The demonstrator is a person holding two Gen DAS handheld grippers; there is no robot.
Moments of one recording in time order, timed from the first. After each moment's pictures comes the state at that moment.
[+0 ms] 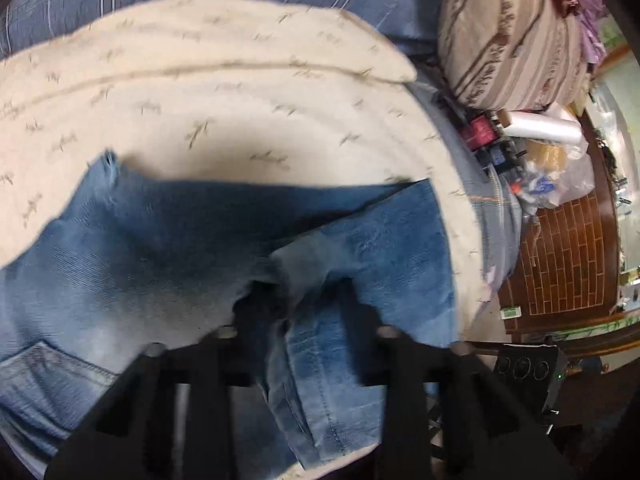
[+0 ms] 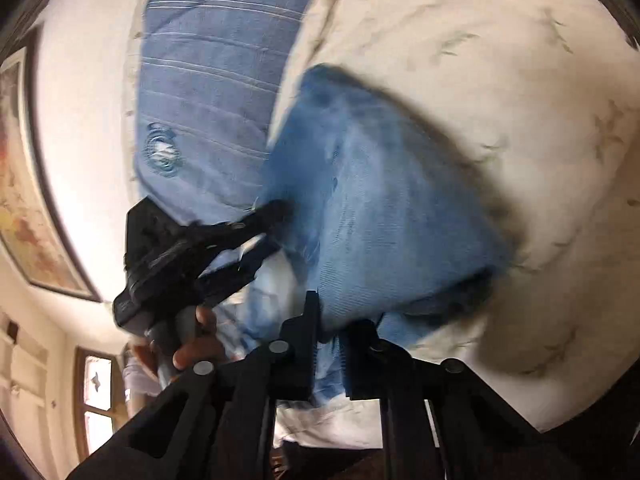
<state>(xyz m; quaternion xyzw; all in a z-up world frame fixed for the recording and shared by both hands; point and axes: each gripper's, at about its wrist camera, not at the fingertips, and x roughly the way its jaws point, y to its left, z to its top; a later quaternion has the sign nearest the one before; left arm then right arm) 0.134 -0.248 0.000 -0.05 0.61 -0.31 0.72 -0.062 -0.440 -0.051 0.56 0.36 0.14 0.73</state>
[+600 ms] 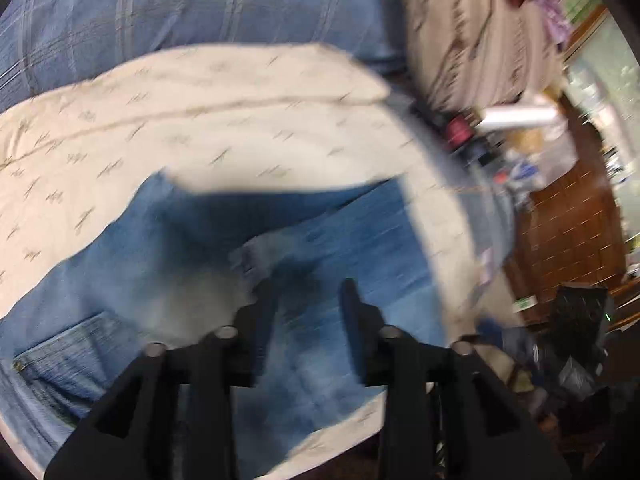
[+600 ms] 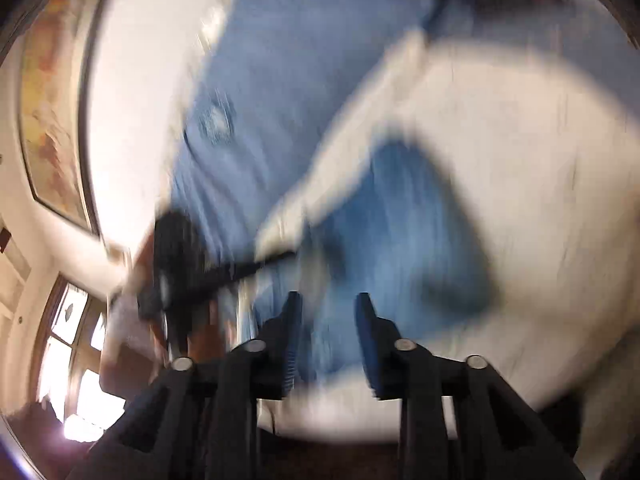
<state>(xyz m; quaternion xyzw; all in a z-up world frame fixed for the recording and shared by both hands) 0.101 -0.218 0.042 -0.02 0.56 -0.33 0.76 -0.072 -0.472 0.015 0.44 0.29 0.12 0.84</state>
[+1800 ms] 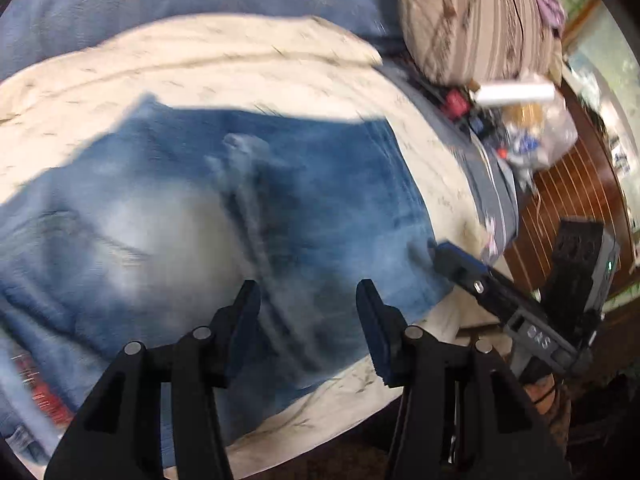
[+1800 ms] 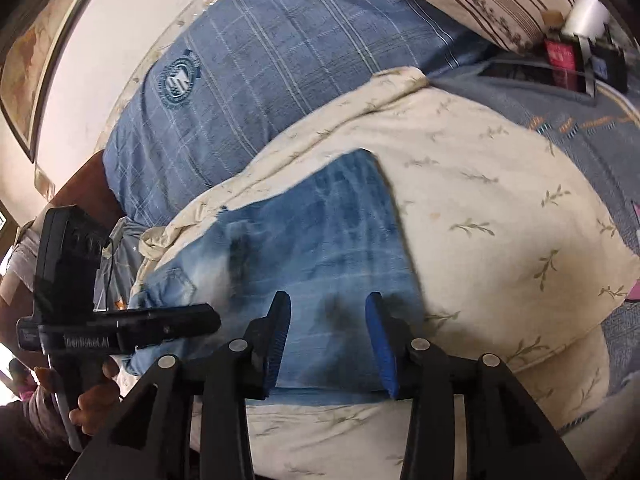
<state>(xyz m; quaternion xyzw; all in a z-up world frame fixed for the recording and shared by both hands) 0.045 -0.201 0.010 -0.02 0.55 -0.31 0.78 -0.058 -0.428 -0.013 0.26 0.37 0.08 0.89</state>
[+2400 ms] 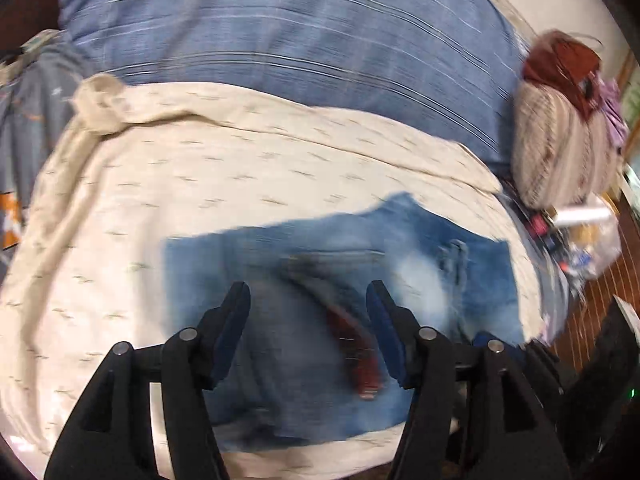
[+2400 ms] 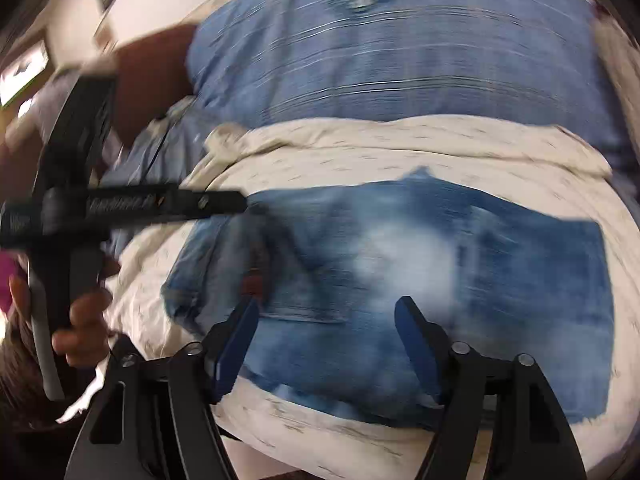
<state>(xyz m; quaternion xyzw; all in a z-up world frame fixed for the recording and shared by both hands) 0.056 -0.001 0.035 -0.10 0.47 -0.13 0.87 -0.026 -0.198 0.034 0.02 0.41 0.19 0.89</state>
